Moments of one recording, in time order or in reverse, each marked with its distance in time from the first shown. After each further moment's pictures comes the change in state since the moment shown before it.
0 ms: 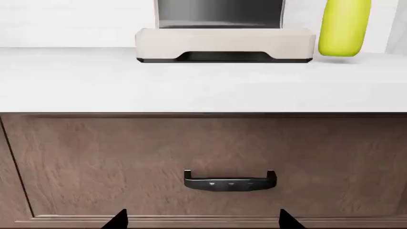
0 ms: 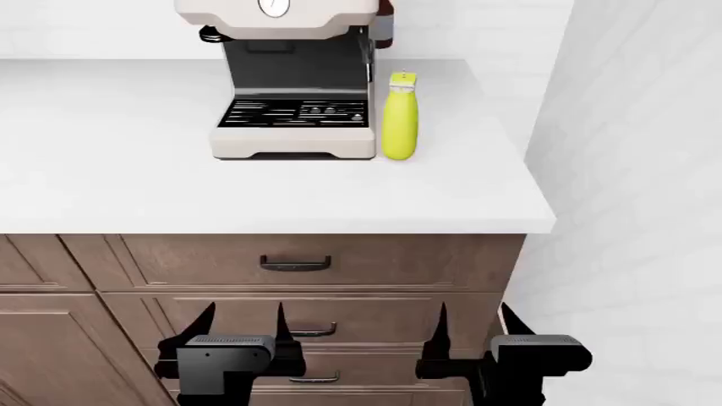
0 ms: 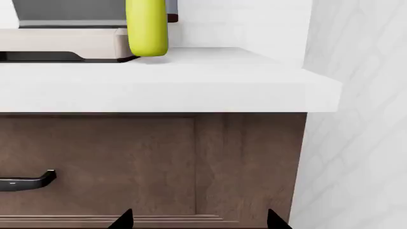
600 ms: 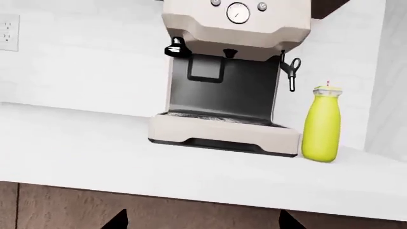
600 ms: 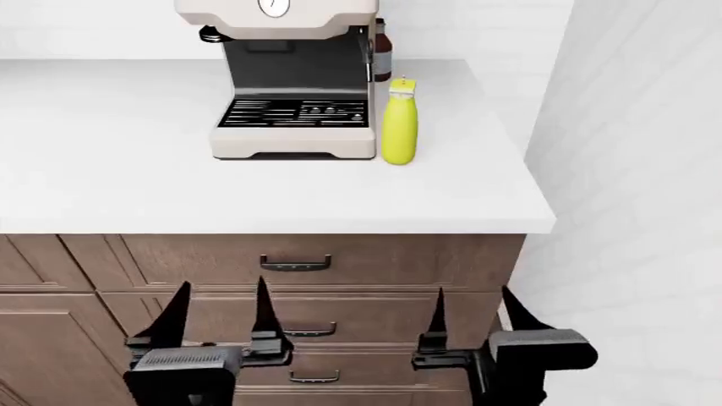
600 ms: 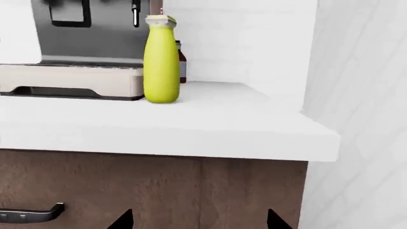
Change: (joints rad) left arm 0.041 -0.052 0.049 0.040 -0.145 0.300 -0.042; right arm -0.001 0.057 -0.087 -0.051 0.010 -0.071 0.074
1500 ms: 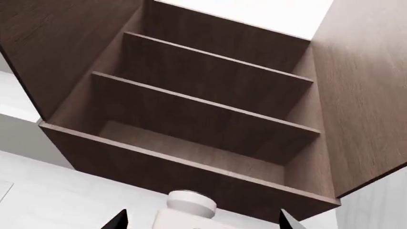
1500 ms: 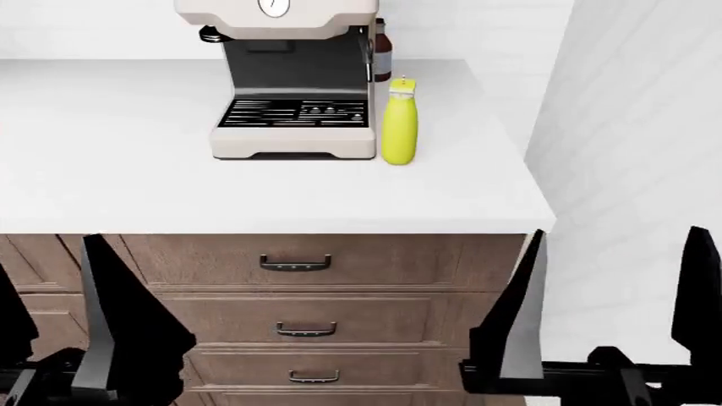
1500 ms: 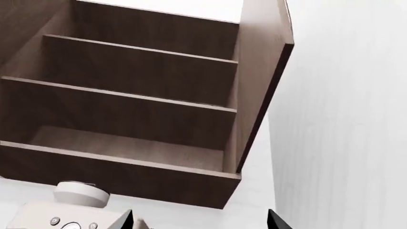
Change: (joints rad) left arm 0.076 -0.092 -0.011 0.436 -0.192 0.358 0.006; right arm -0.120 0.104 0.011 -0.550 -0.160 -0.424 0.131
